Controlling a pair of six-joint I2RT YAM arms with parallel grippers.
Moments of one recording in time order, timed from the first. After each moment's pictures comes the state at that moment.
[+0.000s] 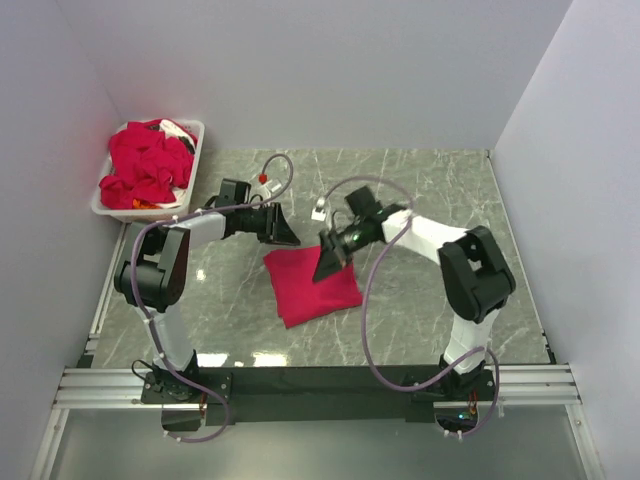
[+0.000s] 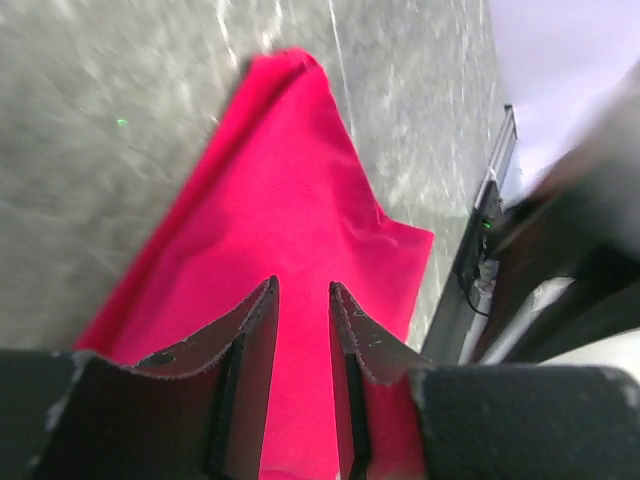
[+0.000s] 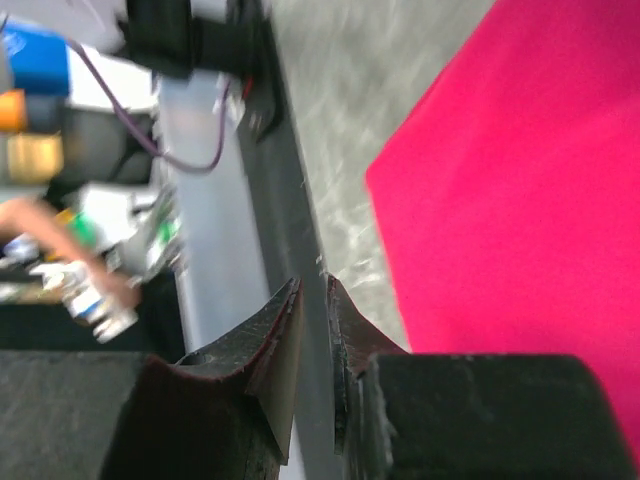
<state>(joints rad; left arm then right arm) -0.25 1.88 1.11 -0.06 0.96 -0.30 0.51 1.82 1.23 -0.49 -1.10 0.05</state>
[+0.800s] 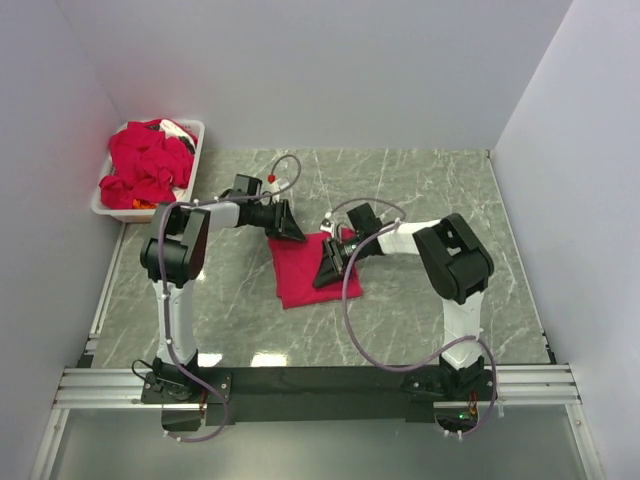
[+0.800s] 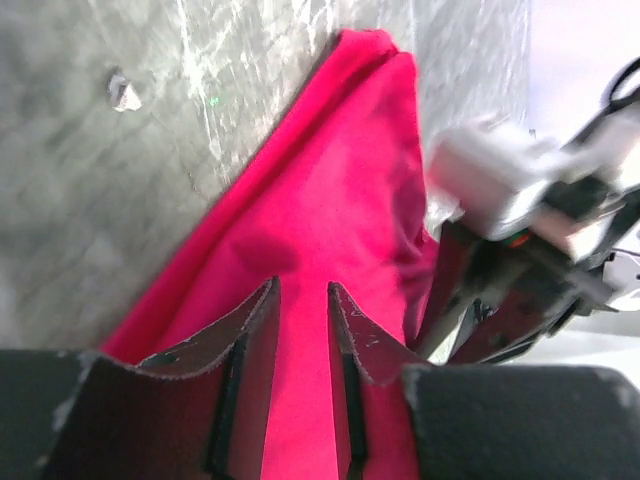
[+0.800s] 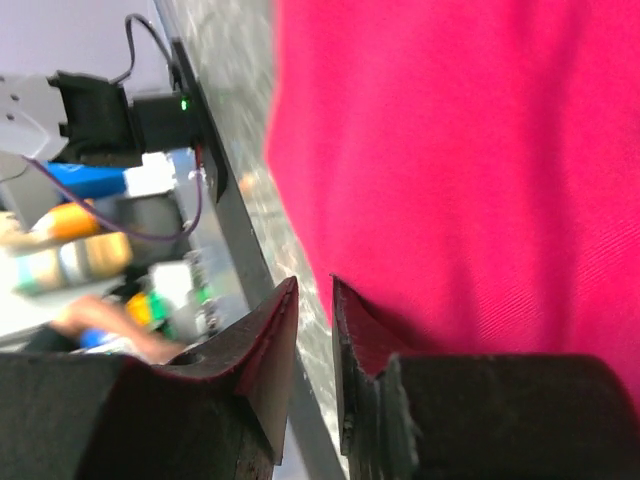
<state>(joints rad) -0.26 2.13 1.32 -0.11 0.94 -0.33 0.49 2.03 1.09 -0.15 -1.06 0.37</state>
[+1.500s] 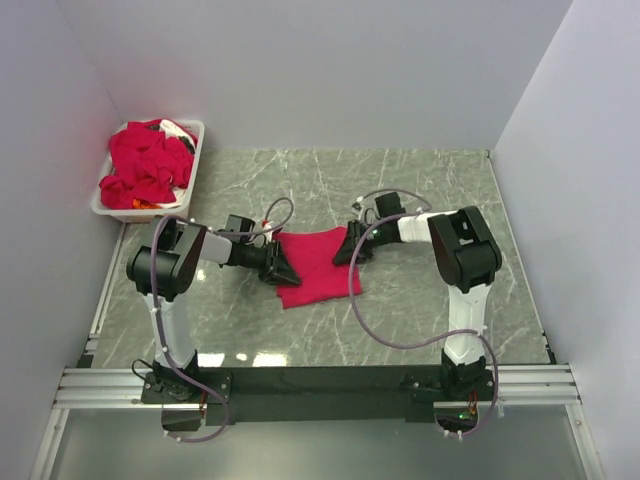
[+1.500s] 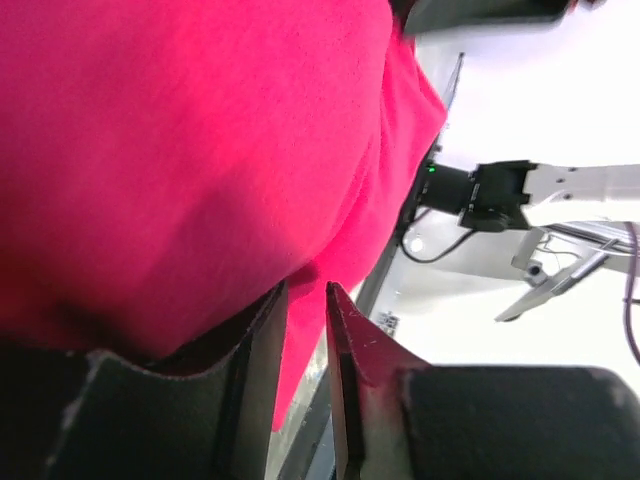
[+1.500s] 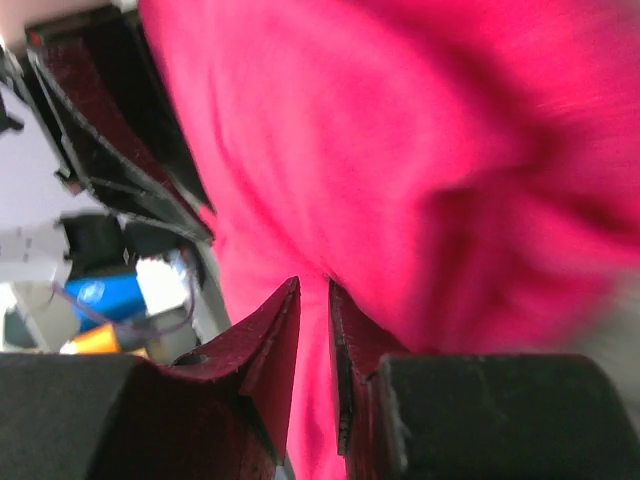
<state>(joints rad) -0.28 1.97 0.85 0.08 1.07 -0.51 0.31 2.07 1.13 -0.11 -0.94 0.44</state>
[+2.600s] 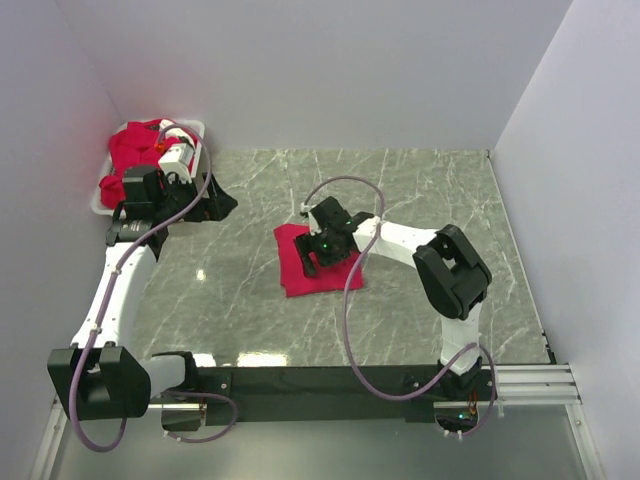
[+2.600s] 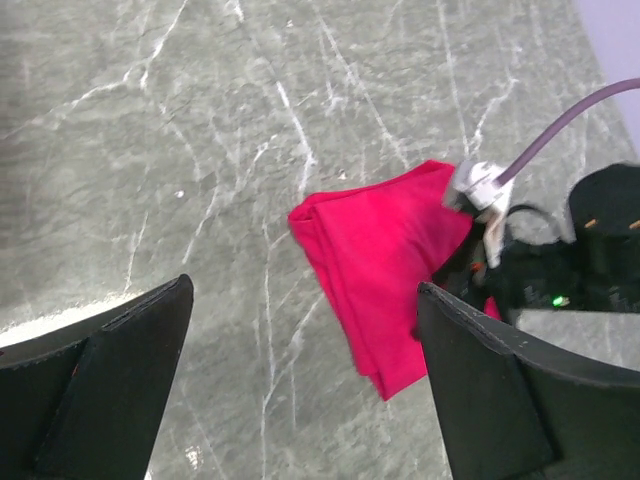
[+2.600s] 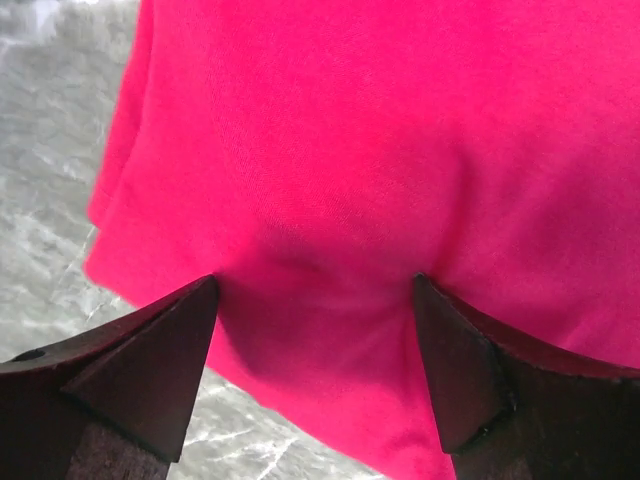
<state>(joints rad) 0.04 1.18 1.05 -0.33 0.52 -0.19 0.72 1.93 1.31 -0.43 -0.15 0.23</state>
